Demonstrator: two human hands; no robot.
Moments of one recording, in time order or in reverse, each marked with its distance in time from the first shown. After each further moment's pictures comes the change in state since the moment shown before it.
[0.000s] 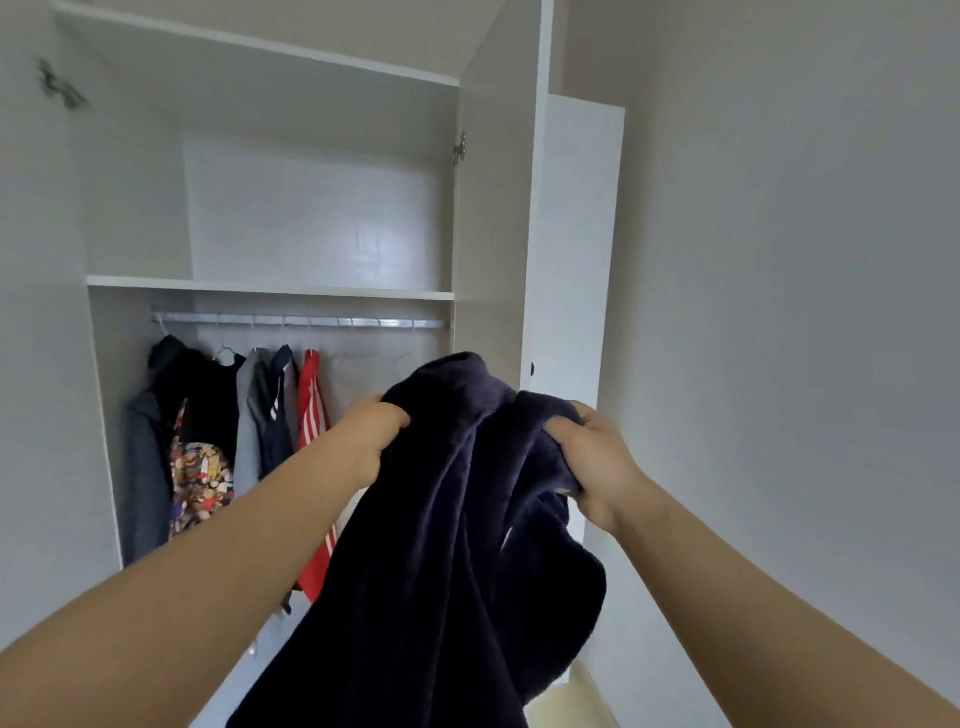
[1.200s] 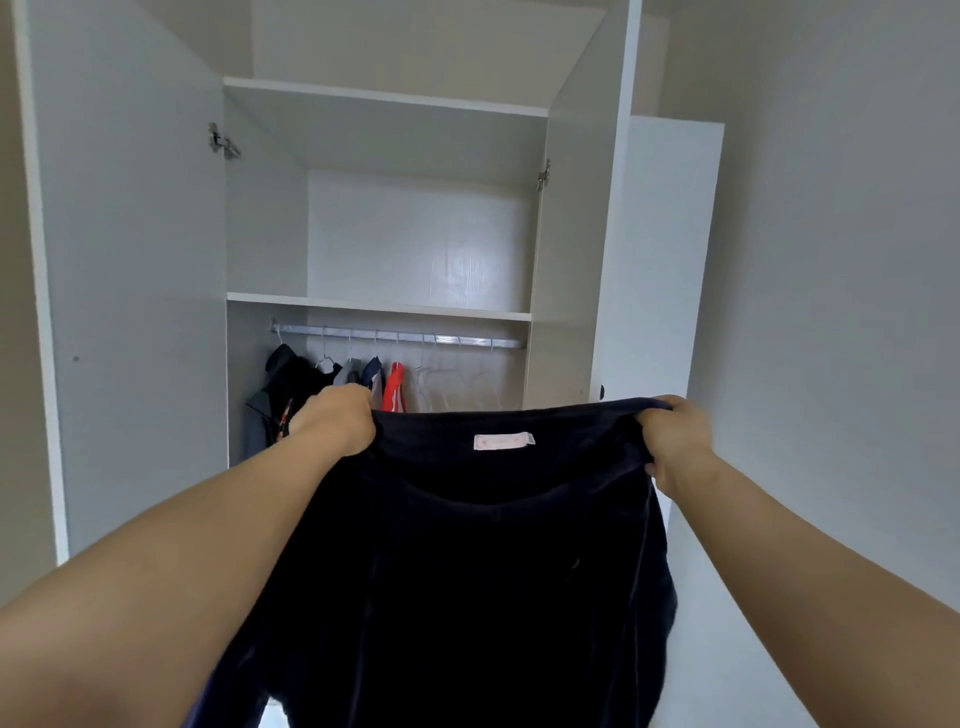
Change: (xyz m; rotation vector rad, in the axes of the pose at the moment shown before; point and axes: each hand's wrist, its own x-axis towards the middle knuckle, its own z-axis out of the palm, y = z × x) left_hand 0.008 0.006 -0.082 1.273 0.471 0.101; right_hand 0.072 -0.011 -0.017 -0.239 0.266 -0.021
